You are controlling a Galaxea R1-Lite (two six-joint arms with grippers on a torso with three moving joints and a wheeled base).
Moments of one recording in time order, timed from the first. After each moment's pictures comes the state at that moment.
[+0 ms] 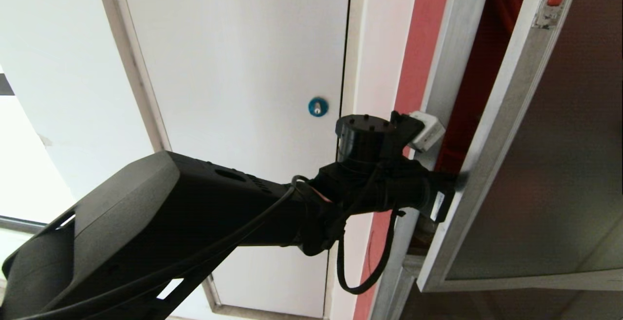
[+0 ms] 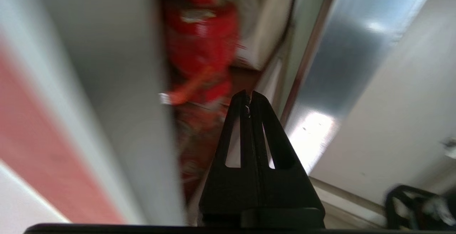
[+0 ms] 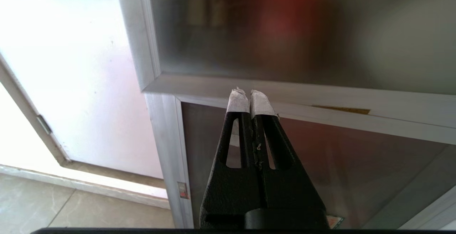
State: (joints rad) left arm -0.93 2.24 -1.65 -0.59 -0.43 -0.07; right arm 0.00 0.00 0.00 0.01 0.03 -0.04
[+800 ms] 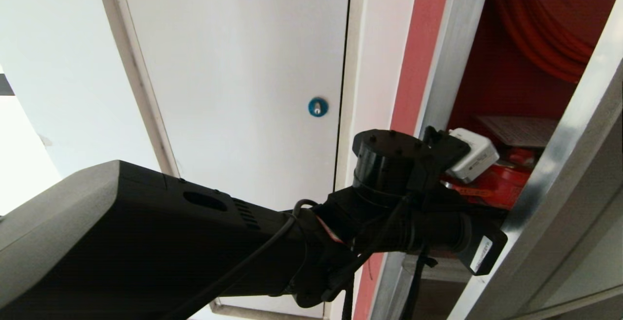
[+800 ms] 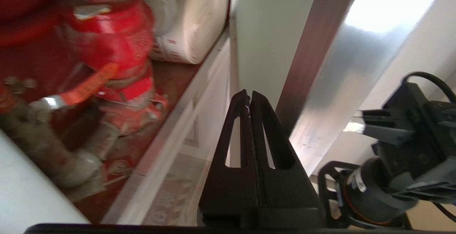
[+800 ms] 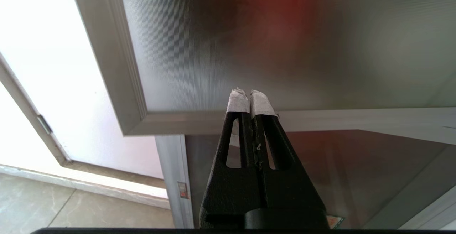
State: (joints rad) left arm -1.05 2.14 -1.47 -0.66 -0.44 -0.07; right arm 0.00 0.00 0.00 0.01 0.03 -0.04
